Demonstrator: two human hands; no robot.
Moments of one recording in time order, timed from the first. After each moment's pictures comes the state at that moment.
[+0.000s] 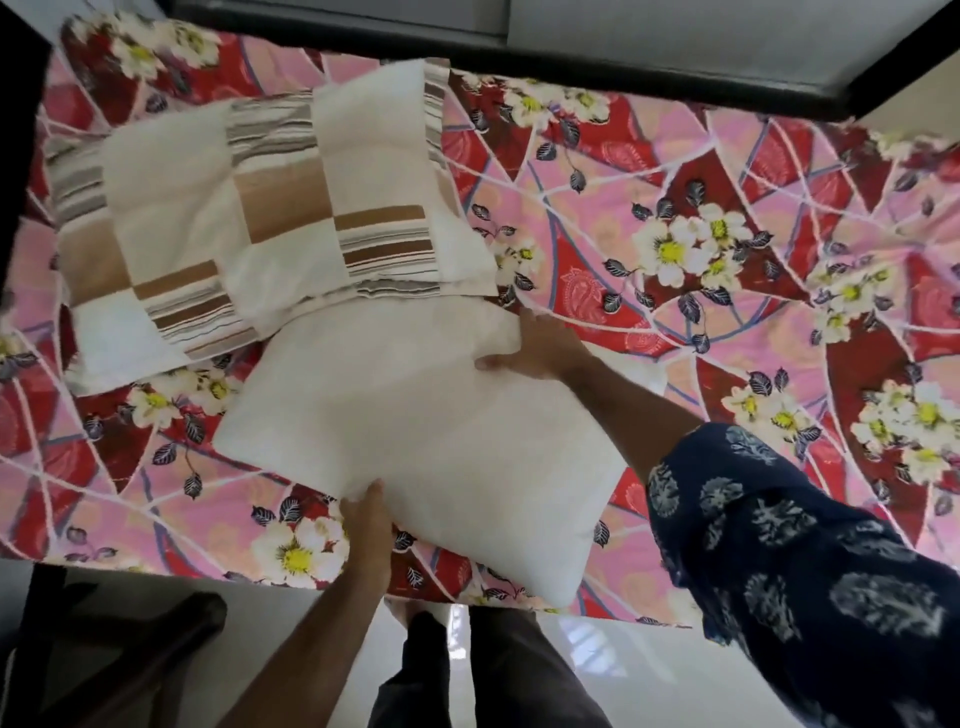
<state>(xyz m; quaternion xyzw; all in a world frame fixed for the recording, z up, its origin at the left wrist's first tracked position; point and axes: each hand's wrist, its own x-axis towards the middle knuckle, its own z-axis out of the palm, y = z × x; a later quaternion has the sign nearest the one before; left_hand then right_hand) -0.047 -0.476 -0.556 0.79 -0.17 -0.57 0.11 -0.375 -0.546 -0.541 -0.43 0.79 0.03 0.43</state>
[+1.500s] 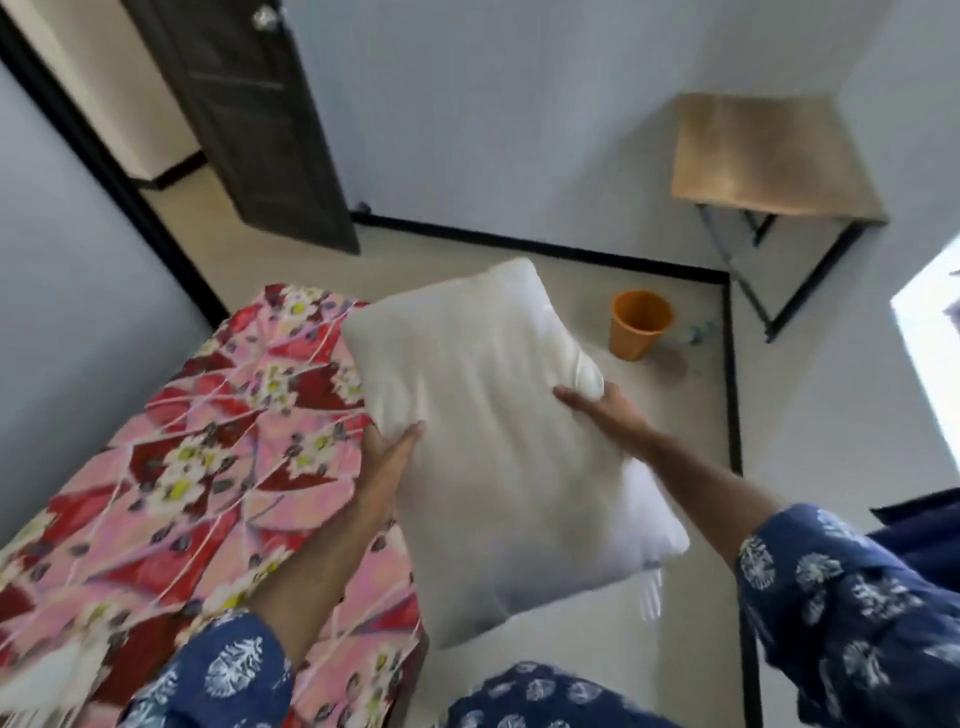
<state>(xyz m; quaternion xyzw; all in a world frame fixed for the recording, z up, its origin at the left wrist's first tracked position) -0.283 -0.087 -0.277 0.10 -0.74 -0.66 -0.09 -0.221 0.229 -0.240 0.24 0.80 -0.55 0.04</state>
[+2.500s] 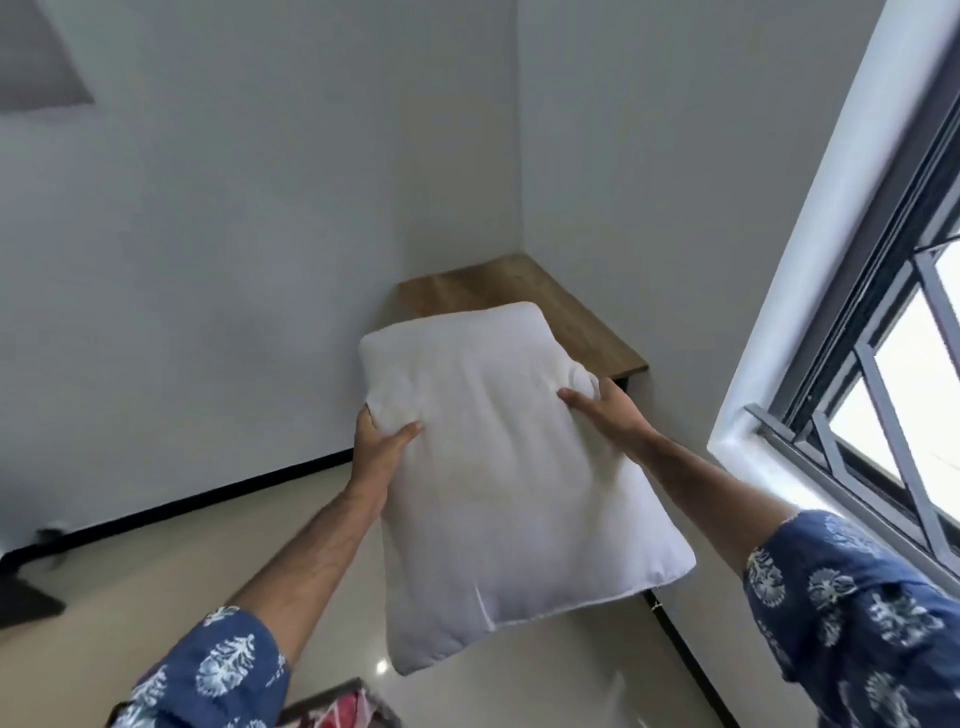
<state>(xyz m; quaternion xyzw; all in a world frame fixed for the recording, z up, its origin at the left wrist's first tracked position) -0.742 0.524 -0.162 -0.24 -0.68 -0.65 -0.23 -0.481 0.714 -0.125 0.41 0.72 -0.50 -0.24</state>
